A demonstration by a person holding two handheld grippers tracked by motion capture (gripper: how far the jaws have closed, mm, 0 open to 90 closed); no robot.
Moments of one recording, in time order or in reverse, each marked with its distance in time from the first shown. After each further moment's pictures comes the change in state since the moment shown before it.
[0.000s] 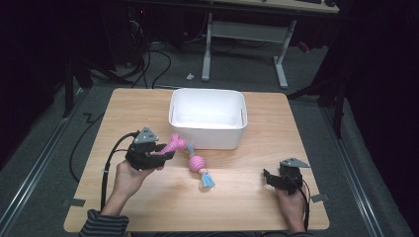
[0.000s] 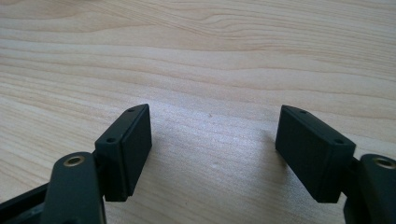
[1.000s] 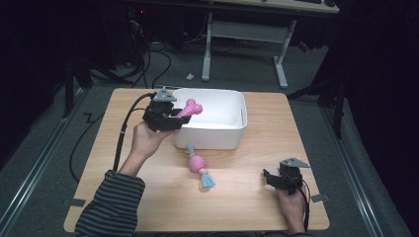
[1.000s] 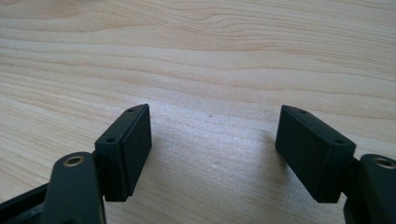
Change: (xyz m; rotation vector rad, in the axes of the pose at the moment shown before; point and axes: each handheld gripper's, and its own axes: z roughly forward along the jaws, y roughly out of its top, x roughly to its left) left arm 0.017 0.101 0.028 -0.046 0.018 0.050; right arm 0.000 0.000 0.000 0.000 0.002 -0.002
